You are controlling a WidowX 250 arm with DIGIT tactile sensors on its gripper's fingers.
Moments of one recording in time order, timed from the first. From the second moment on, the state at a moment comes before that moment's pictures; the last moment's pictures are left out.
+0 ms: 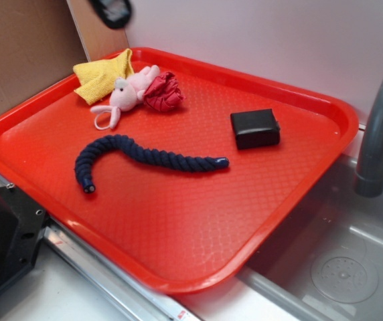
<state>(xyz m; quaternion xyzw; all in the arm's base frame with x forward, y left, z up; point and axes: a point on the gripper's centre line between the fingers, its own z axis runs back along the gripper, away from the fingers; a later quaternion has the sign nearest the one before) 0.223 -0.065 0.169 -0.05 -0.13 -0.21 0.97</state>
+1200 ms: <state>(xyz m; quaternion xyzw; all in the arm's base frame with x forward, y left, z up) 0.295 -0.113 0.067 -0.05 -0.05 -0.31 0.95</state>
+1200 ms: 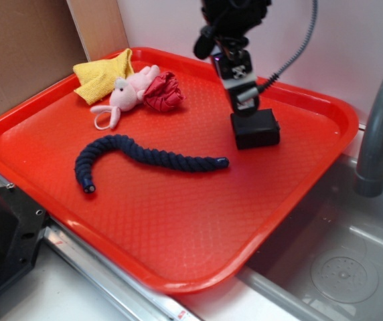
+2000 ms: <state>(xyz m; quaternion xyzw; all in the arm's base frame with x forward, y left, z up) 0.306 -0.130 0.021 -0.07 -0.02 -0.39 0.92</state>
